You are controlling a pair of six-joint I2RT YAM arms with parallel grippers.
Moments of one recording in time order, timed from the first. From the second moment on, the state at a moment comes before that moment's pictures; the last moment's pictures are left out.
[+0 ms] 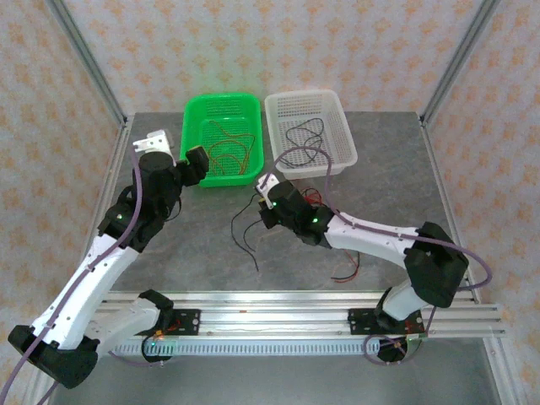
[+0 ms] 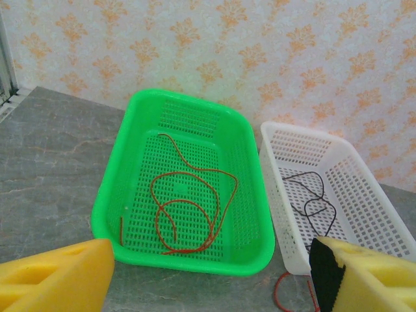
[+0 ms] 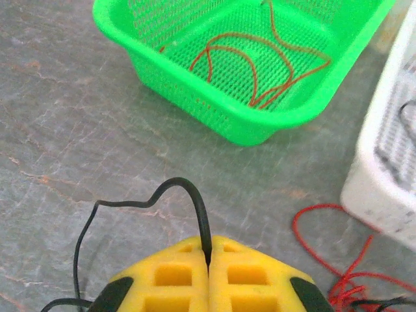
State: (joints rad) left arm -0.40 0.95 1.10 -0.50 -0.39 -0.49; right arm 0.92 1.47 0.97 -0.05 0.25 -0.01
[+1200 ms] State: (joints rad) left arm -0.40 0.90 1.10 -0.51 -0.26 -0.50; right arm 0.44 1.49 1.08 0.49 0.43 0.02
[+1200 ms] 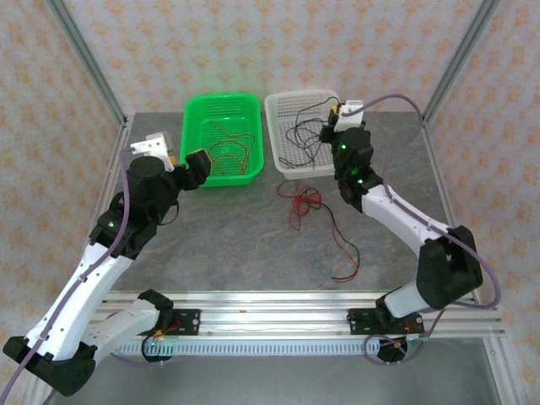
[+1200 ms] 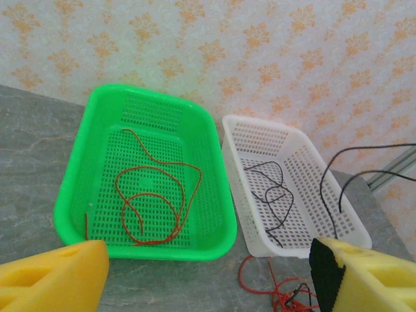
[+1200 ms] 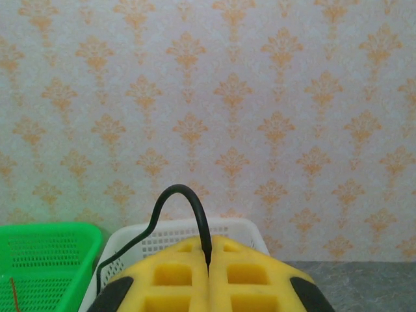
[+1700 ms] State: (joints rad) left arm -0.40 0.89 1.10 -0.53 -0.25 -0.51; right arm 0.40 1.96 1.51 0.37 0.52 0.14
